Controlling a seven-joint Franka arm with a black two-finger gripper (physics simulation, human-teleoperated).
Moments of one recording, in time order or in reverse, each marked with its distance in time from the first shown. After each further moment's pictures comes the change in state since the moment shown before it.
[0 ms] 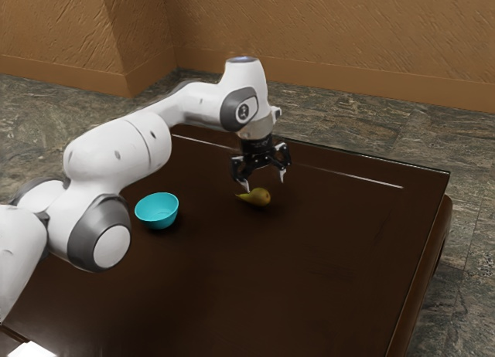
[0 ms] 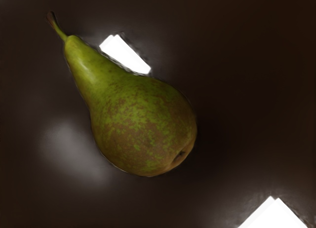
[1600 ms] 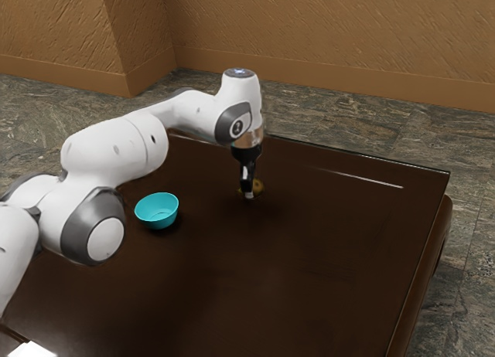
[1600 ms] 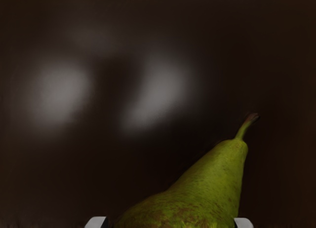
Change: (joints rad) arm 0.029 -0.071 0.001 -0.180 0.147 0.137 -1.152
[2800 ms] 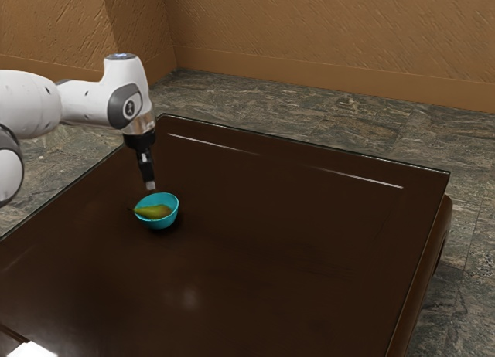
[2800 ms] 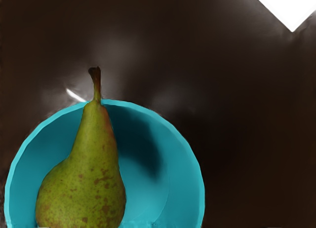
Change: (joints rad) arm 0.266 -0.507 0.037 -0.693 -0.026 0.175 -0.039
